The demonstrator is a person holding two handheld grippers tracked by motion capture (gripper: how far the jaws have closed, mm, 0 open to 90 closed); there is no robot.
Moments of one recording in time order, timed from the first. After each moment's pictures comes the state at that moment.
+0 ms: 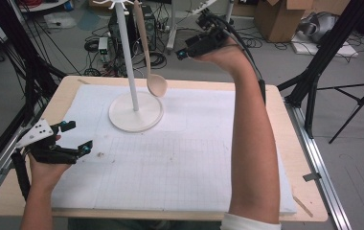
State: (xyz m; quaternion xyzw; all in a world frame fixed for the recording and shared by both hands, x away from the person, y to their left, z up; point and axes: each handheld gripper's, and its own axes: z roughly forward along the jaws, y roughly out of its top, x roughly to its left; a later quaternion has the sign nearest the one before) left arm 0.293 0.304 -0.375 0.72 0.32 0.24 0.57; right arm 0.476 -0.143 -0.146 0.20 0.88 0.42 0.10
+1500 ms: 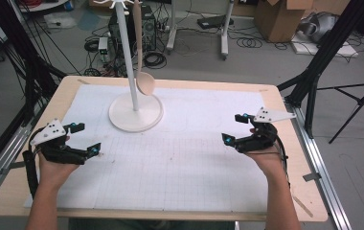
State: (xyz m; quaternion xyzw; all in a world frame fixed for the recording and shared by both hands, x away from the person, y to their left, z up) left arm 0.302 0.288 -0.384 0.75 0.31 0.22 0.54; right arm 0.336 -0.283 -0.346 0.27 0.78 0.54 0.15
